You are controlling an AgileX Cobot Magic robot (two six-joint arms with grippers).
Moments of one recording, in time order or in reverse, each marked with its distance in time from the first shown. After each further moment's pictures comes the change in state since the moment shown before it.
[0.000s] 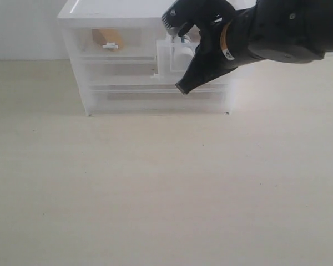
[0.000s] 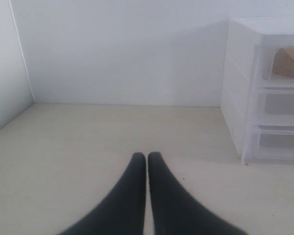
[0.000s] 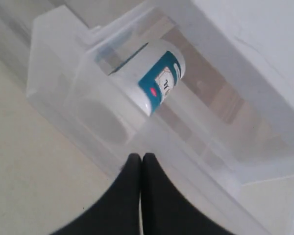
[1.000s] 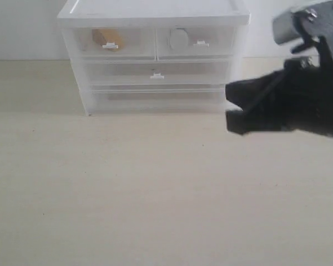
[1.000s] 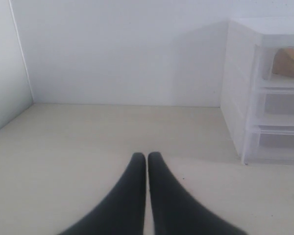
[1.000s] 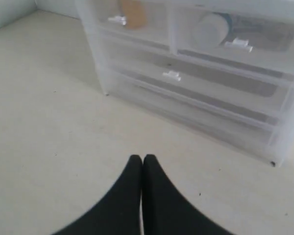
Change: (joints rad) left arm 0.000 0.000 0.000 0.000 0.000 0.000; right arm -0.096 -0.611 0.657 0.011 -0.539 0.455
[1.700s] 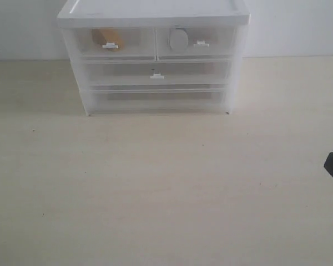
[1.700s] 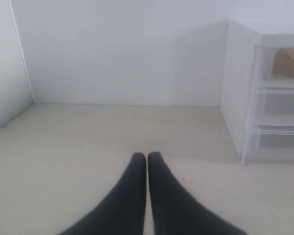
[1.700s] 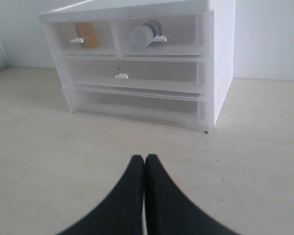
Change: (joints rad) left arm 0.000 0.000 0.000 0.000 0.000 0.000; right arm 0.000 -0.745 0.503 1.094 0.112 -1.019
